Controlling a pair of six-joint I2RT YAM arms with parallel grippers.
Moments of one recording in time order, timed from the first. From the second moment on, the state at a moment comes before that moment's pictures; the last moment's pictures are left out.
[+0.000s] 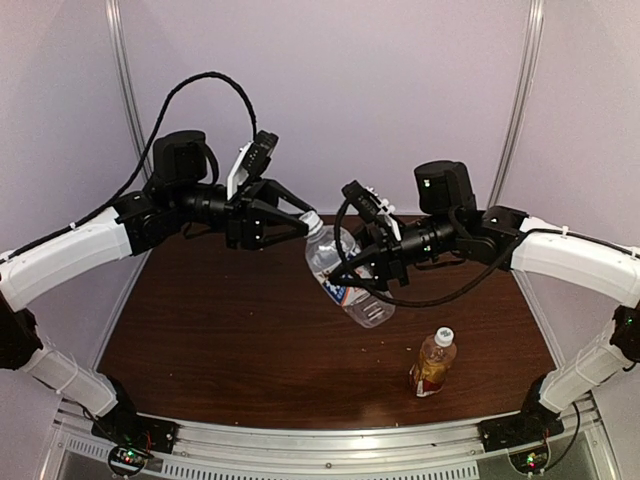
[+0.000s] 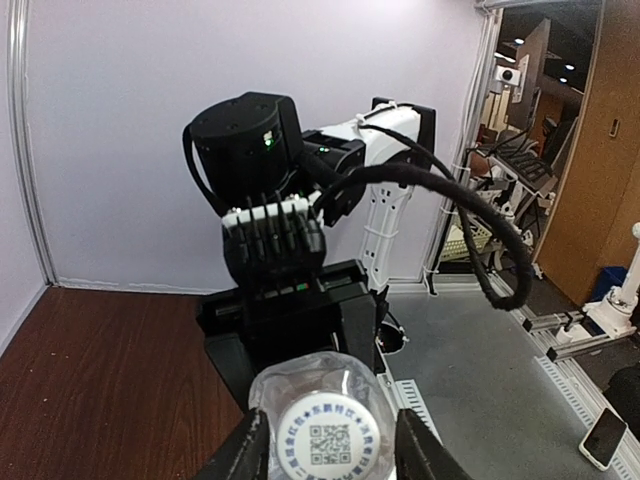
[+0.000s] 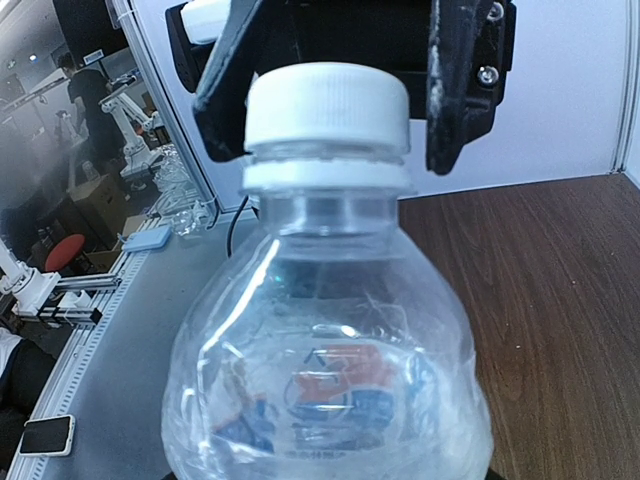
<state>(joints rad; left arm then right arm) -0.76 1.39 1.30 -0.02 1.02 -0.02 0.84 1.42 1.26 -0.21 -0.86 -0.05</state>
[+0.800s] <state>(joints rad) -0.77 1.40 1.31 -0.04 0.66 -0.32 0.83 1.43 1.26 -0.20 -0.58 -0.07</state>
